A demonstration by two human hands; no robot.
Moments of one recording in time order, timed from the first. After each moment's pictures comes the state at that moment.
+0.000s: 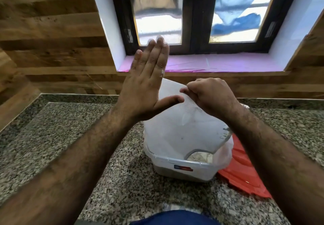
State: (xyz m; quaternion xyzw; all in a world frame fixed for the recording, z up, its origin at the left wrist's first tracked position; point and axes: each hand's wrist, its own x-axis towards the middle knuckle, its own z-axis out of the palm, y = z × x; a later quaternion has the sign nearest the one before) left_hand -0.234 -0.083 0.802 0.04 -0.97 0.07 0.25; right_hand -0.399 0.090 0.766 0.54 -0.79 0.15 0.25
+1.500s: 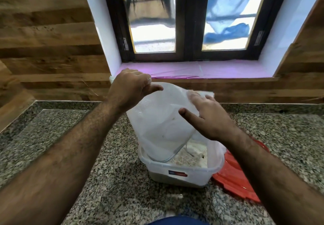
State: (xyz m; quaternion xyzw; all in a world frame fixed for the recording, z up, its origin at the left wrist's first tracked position) left_hand -0.261 -0.137 0.794 -0.04 -0.92 0.06 0.38; right_hand -0.369 0.127 0.745 0.46 -0.85 0.24 0.08
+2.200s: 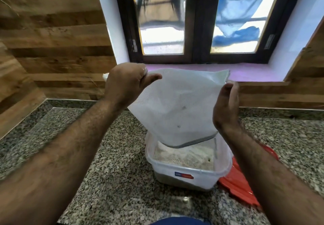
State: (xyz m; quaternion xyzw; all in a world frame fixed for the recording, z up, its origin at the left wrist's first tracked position) left_hand -0.232 -0.137 0.821 0.03 -0.90 0.05 0.44; right_hand -0.382 0.101 0.740 0.23 -0.71 0.65 0.13
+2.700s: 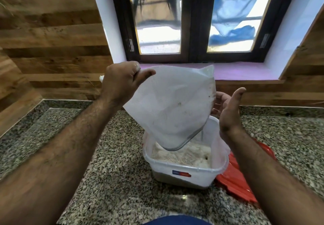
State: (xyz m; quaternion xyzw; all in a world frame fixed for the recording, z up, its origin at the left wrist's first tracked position) left_hand -0.234 -0.141 0.818 0.07 -0.90 -0.03 0.43; right_hand -0.396 0.116 0.715 0.11 -0.65 0.75 -0.07
